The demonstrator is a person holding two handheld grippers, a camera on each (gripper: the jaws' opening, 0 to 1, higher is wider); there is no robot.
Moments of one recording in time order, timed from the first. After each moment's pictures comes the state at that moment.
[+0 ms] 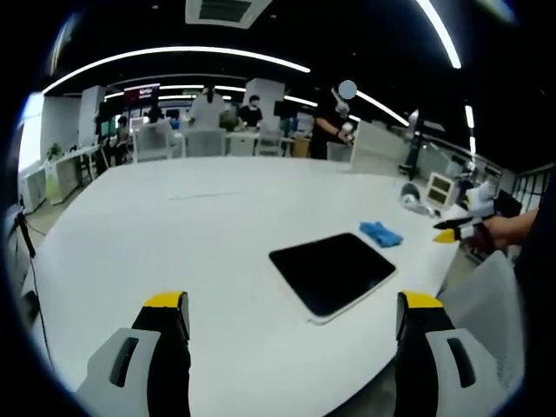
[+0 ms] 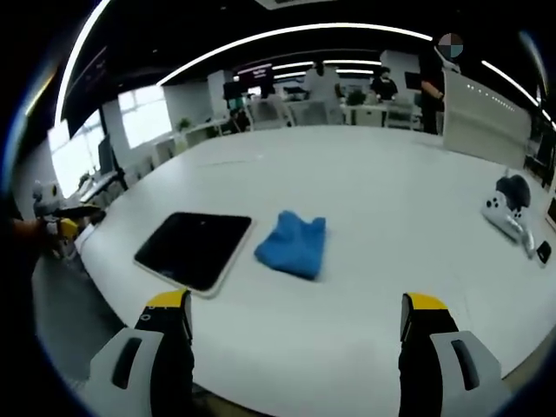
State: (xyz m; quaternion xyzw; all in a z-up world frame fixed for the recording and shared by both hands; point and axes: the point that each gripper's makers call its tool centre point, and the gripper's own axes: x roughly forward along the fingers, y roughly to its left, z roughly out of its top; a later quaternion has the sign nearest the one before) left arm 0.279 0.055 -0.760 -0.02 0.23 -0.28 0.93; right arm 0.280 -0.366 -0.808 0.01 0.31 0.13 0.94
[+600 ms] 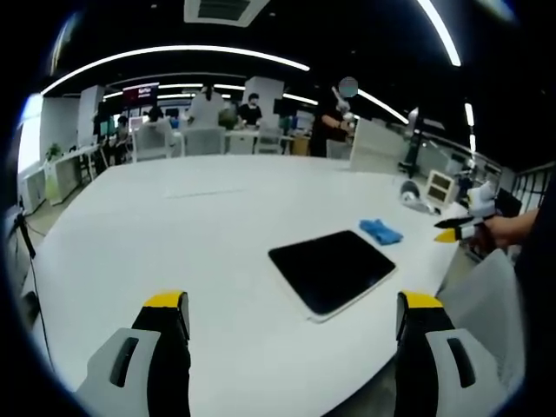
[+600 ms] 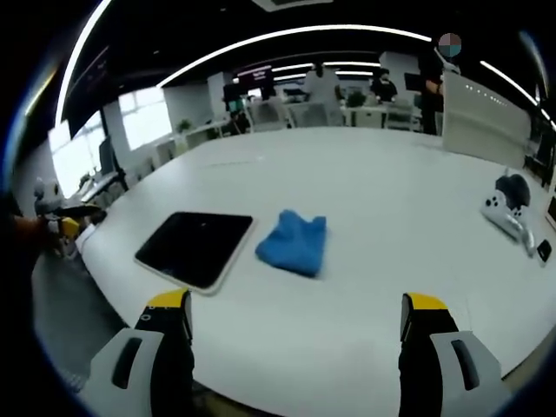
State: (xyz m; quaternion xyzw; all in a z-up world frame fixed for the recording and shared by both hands) left arm 0.278 0.053 -0.762 -0.02 0.24 -0.28 0.93; right arm 0.273 -0.361 -0.811 0.01 0.30 0.14 0.94
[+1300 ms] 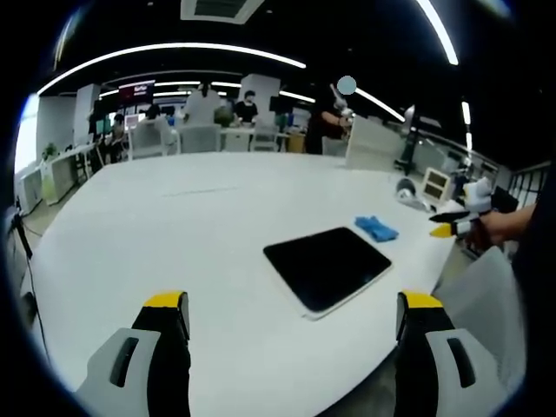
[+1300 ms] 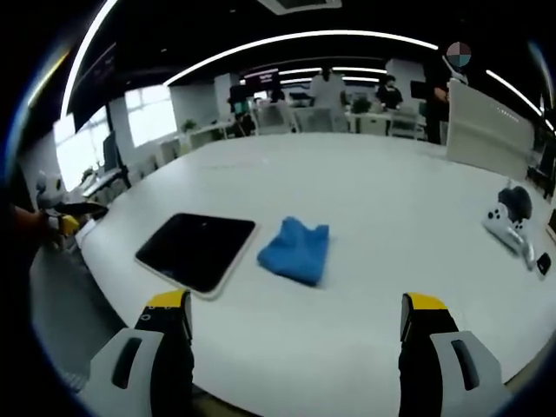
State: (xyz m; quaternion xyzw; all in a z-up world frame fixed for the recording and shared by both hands) left arm 0.276 0.050 -0.764 -0.02 0.24 -0.29 0.92; right arm 0.281 -0.358 -0.805 -0.01 0.30 0.14 0.94
